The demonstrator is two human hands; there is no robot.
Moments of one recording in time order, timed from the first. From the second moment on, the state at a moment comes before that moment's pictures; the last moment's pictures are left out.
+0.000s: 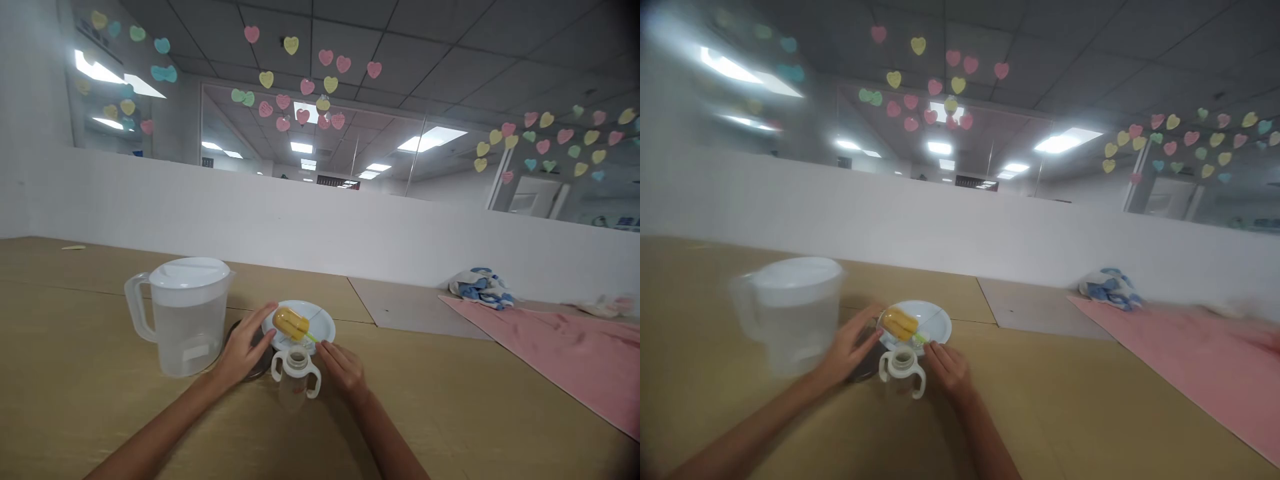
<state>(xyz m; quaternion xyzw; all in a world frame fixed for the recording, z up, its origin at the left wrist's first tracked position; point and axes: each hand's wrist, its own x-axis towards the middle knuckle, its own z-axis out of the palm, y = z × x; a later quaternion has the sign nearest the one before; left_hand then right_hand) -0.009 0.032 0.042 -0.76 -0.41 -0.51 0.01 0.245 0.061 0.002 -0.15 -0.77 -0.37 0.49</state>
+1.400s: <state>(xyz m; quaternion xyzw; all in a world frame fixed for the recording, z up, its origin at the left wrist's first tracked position) -0.040 0.056 -0.019 -0.69 -0.55 -0.46 0.06 0.241 0.067 -0.009 -0.38 -0.70 -0.22 0.56</state>
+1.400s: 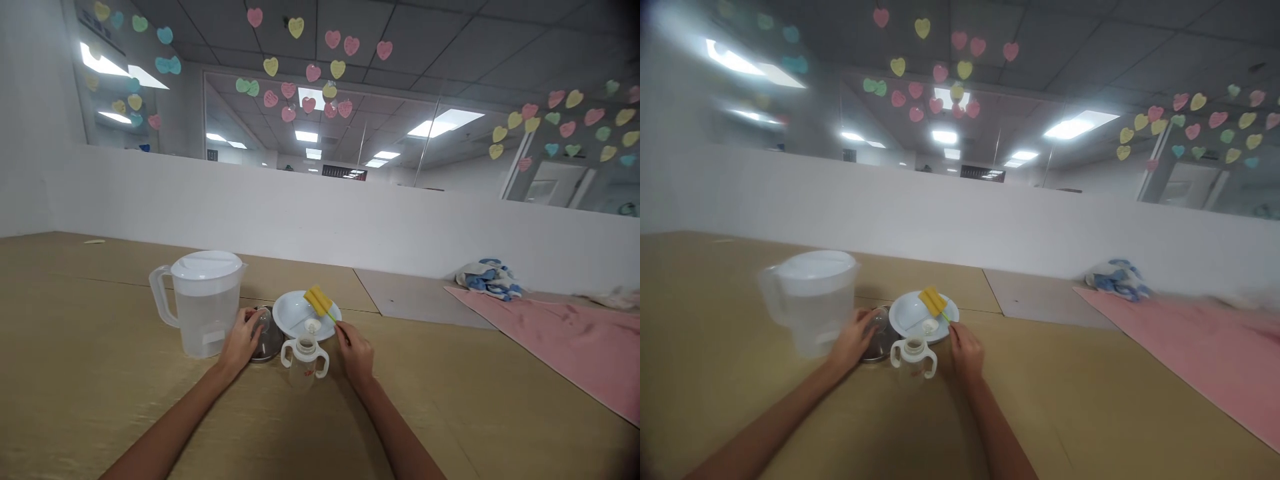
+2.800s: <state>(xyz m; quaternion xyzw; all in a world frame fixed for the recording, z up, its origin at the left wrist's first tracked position) -0.046 0.042 -0.016 -0.77 -0.46 -0.44 0.06 0.229 0.062 0.042 -0.62 -0.67 -0.04 0.41</state>
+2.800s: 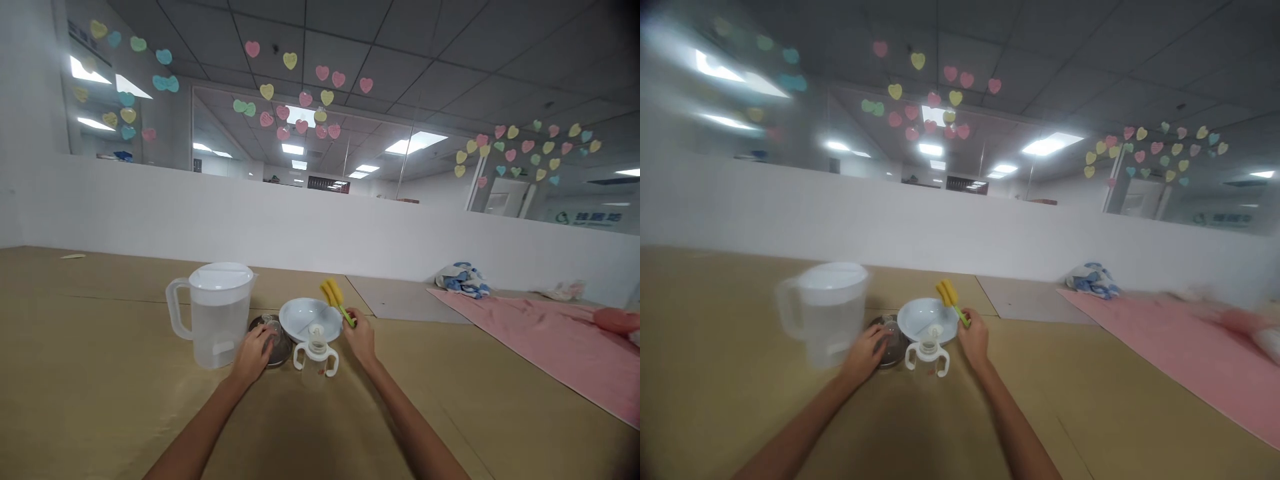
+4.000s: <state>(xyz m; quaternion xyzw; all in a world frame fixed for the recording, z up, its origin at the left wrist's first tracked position) -0.035 0.021 0.001 -0.76 -0.44 -0.46 0.13 0.129 0.054 0.104 -0.46 -0.80 0.24 0.30</state>
